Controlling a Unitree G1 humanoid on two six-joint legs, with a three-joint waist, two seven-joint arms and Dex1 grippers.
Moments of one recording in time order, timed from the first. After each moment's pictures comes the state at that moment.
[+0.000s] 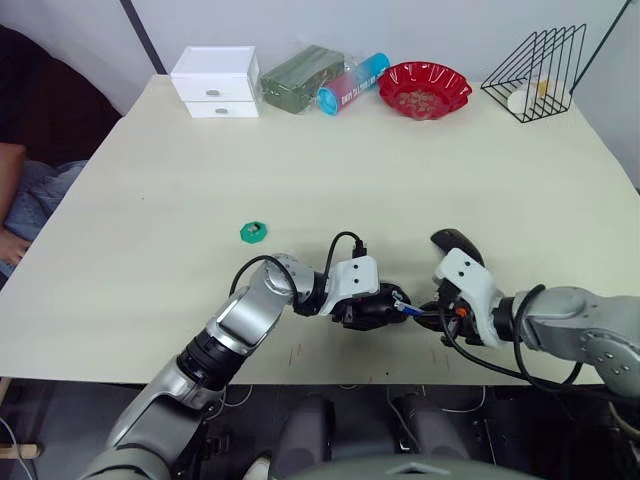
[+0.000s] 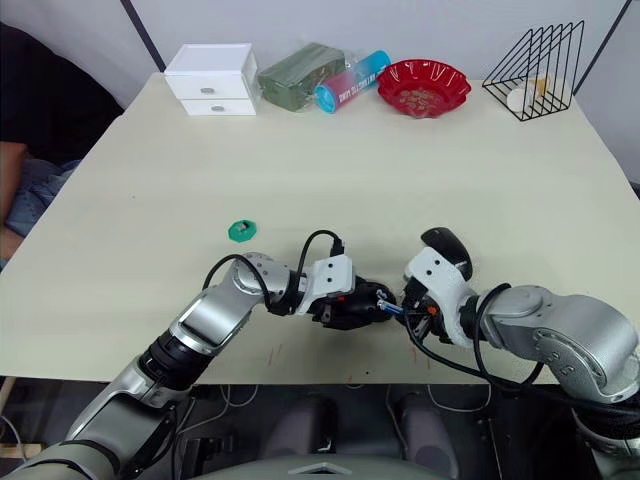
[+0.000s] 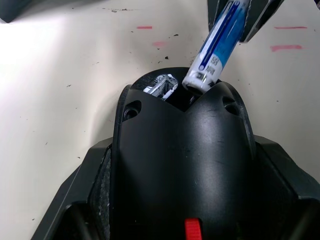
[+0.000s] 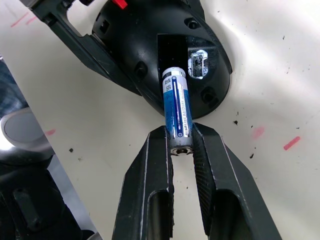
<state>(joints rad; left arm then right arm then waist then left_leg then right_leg) -0.49 0.52 -0.50 -0.16 -0.02 0.50 -1.08 -0.35 -0.65 0.06 -0.76 0.82 1.56 0.36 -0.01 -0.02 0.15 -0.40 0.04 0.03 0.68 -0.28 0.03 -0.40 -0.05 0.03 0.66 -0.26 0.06</state>
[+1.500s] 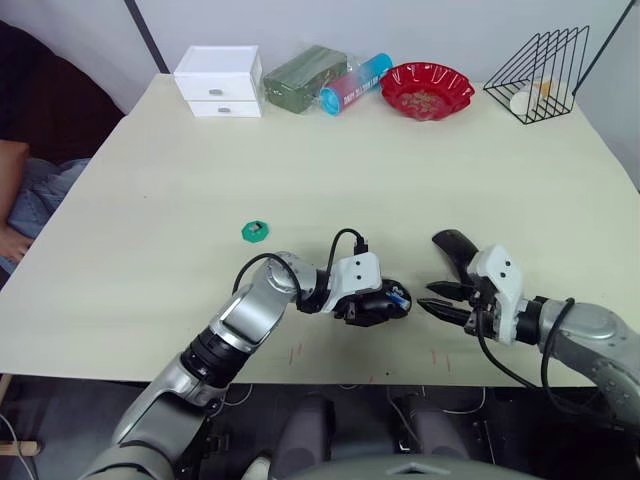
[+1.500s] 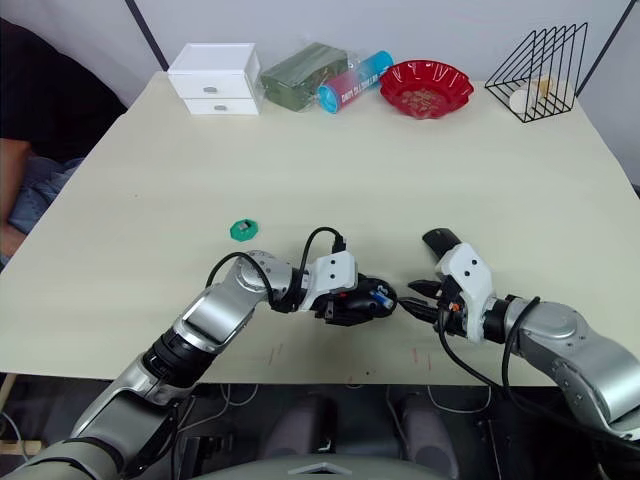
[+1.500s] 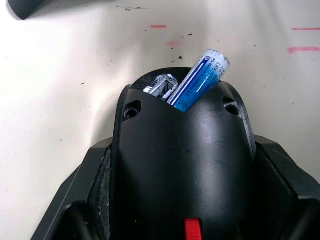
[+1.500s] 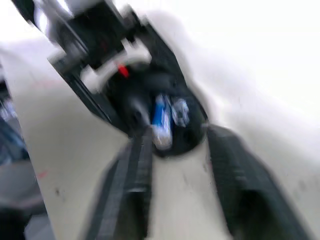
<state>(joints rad) -0.51 0.51 -0.50 -0.15 -0.01 0.53 -1.07 0.01 -0.67 0.00 -0.66 0.62 0.77 0.65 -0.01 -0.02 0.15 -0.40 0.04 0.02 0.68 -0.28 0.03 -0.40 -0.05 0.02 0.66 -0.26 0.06</state>
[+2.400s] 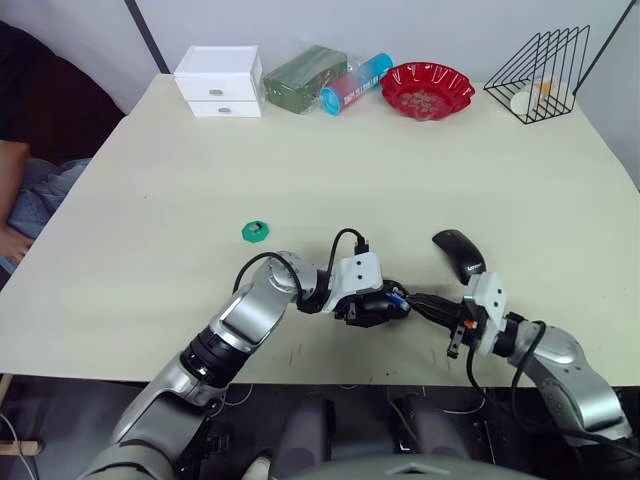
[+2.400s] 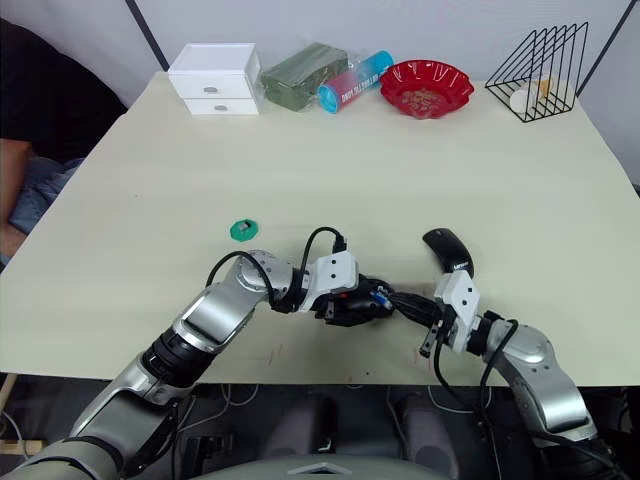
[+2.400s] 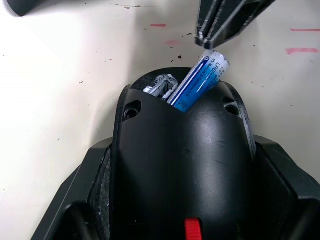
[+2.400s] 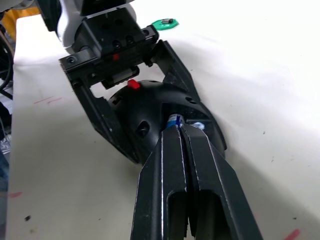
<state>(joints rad) -0.51 0.51 -0.51 -0.16 -0.01 0.56 -1.07 0.07 -0.47 0.10 -0.31 0.40 0.20 0.85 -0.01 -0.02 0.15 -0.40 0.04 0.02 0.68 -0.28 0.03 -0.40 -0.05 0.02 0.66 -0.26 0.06</state>
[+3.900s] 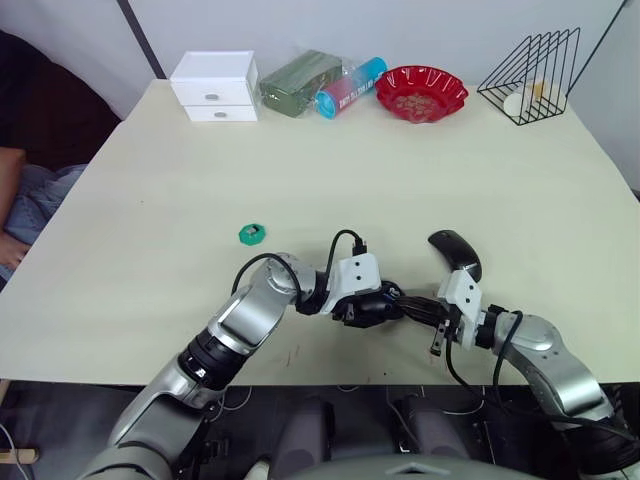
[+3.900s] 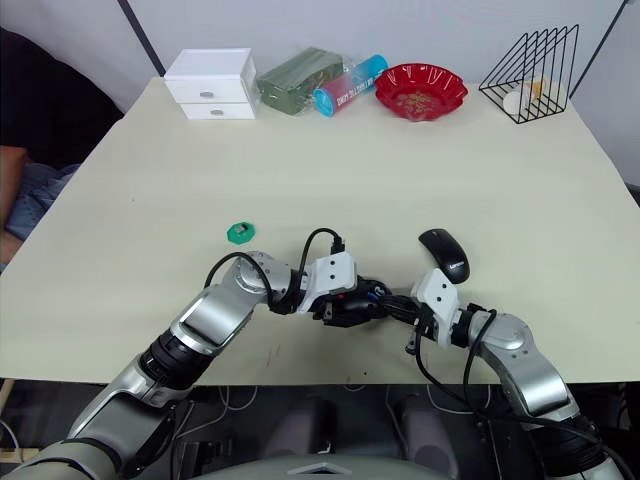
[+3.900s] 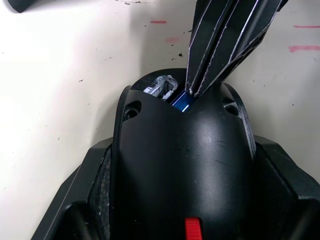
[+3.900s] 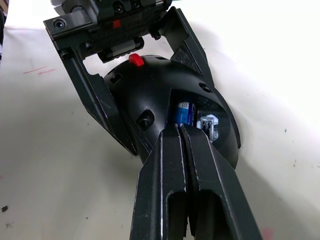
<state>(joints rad) -0.50 0.52 -0.51 -0.19 0.00 0.60 -1.06 0.00 -0.50 0.20 -0.26 0.29 0.25 0.82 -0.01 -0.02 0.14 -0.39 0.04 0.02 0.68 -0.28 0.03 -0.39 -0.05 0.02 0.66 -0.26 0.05</state>
